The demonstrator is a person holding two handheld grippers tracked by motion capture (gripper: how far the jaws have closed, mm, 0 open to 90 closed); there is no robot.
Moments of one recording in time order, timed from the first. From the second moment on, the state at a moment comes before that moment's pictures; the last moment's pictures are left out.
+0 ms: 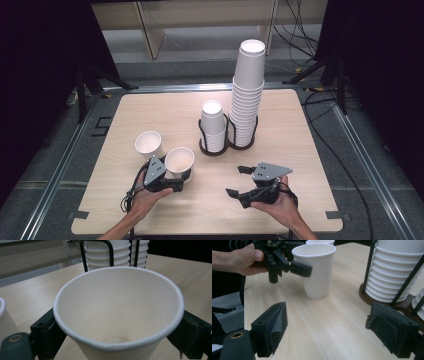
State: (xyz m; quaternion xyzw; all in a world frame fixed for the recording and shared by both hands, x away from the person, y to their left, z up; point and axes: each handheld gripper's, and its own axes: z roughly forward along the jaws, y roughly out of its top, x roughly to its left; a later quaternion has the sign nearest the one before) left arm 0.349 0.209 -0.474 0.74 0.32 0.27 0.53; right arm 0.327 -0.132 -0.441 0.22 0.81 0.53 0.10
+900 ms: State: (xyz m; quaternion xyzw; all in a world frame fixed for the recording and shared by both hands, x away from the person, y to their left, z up) left arm 0.317 0.236 -0.478 0.77 0.31 0.25 0.50; right arm 0.328 -0.133 -0.439 0.21 0.81 0.54 0.10
